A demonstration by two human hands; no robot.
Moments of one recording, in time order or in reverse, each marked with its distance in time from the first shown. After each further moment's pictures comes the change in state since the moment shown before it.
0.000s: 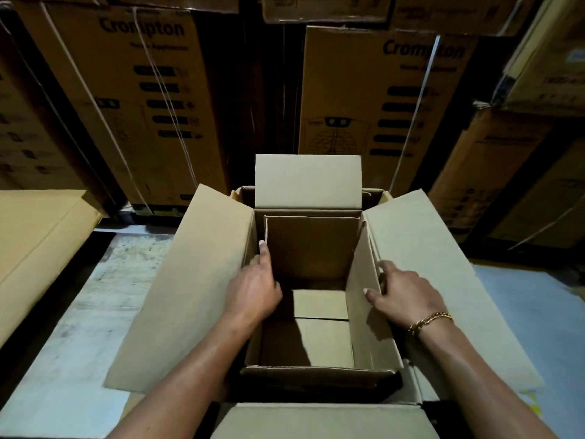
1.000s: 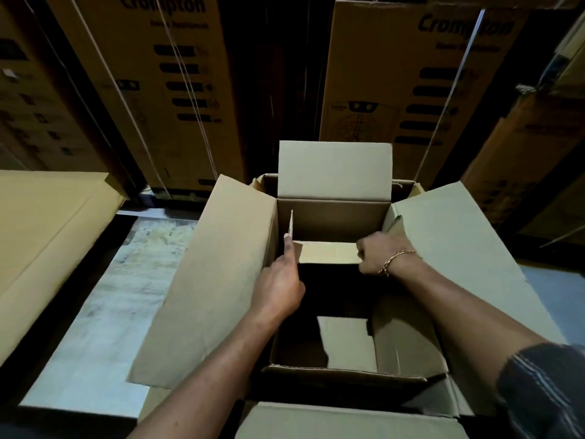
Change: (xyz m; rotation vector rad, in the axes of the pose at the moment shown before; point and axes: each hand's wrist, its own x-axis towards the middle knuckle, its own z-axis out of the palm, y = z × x) left_hand 0.003 -0.004 0.001 -0.124 -0.089 -0.015; right_hand 0.110 -0.067 0.017 -0.408 -0.187 -0.254
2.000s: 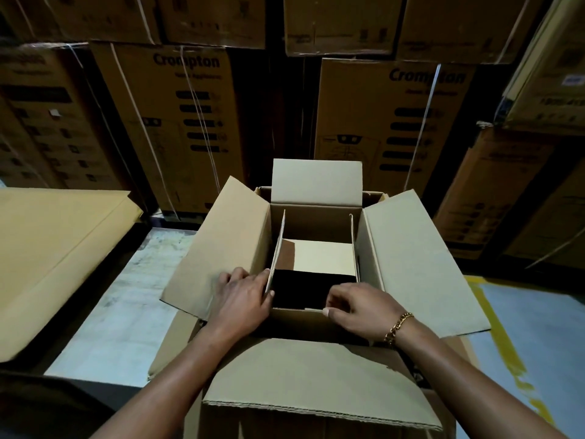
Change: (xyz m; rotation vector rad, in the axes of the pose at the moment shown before) left_hand -0.127 -0.019 -0.017 0.314 0.131 0.138; right_hand -0.206 -0.016 0.041 0.452 0.213 -0.362
